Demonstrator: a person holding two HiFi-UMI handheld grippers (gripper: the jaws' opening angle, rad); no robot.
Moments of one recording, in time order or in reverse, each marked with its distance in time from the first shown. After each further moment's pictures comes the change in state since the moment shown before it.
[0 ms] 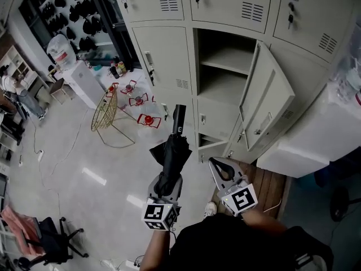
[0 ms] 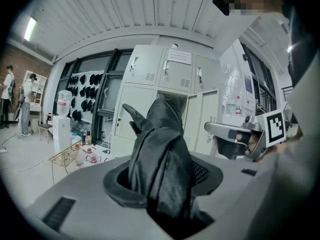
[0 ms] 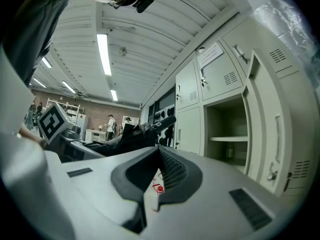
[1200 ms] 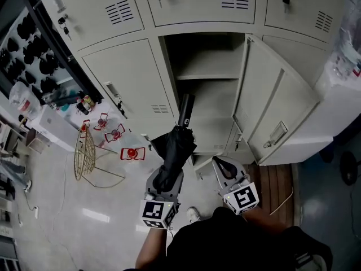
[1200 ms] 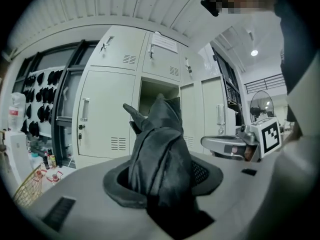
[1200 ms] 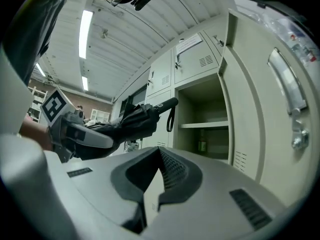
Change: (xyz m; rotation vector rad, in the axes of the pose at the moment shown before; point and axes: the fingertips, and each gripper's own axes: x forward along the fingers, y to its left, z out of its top) left arm 0.191 0.055 0.023 0.202 -0.025 -0.361; right arm 0.092 -0.107 -0.098 -0.026 0.022 -0.345
